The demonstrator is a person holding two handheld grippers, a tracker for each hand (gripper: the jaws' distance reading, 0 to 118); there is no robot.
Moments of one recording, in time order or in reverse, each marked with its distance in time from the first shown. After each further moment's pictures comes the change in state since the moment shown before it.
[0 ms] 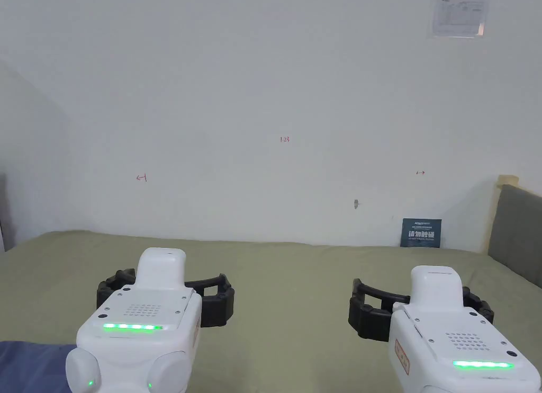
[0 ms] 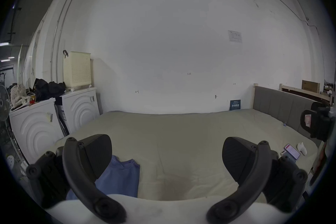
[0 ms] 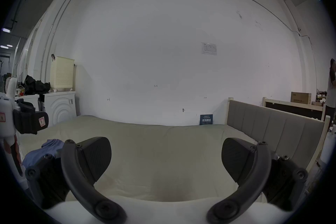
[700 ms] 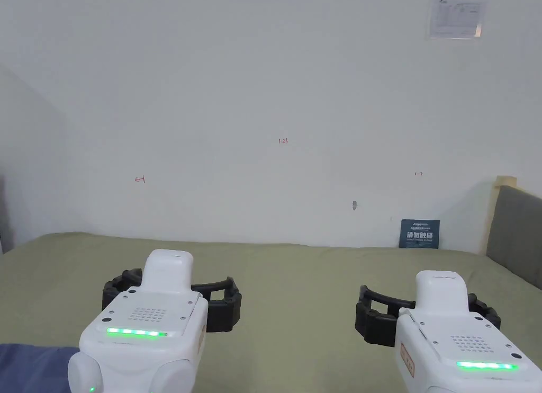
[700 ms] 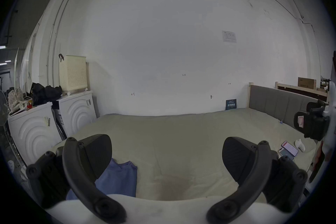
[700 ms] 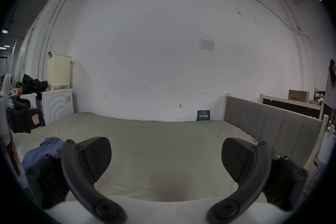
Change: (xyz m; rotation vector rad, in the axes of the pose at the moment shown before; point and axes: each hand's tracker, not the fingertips) left arm 0.009 0.001 0.004 0.013 -0.031 -0.032; right arm 0.009 -0.003 -0.001 -0.041 -0.034 0.006
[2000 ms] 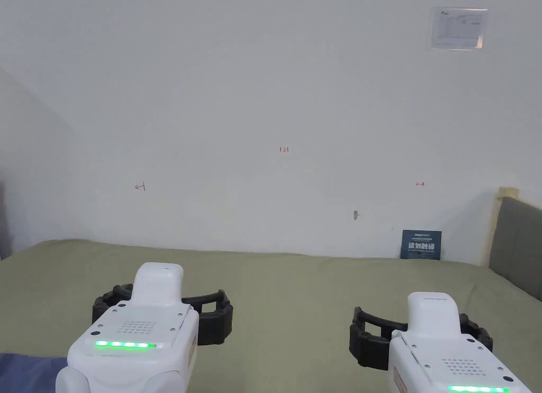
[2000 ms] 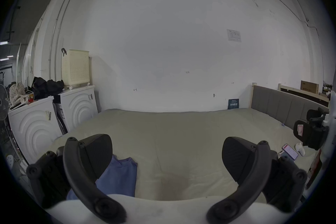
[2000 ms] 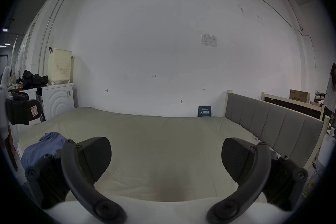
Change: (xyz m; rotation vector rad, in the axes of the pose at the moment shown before) left arm -0.004 0.000 -0.007 -0.033 0.019 0.035; right arm -0.004 -0.007 -0.007 -0.034 0.013 0.018
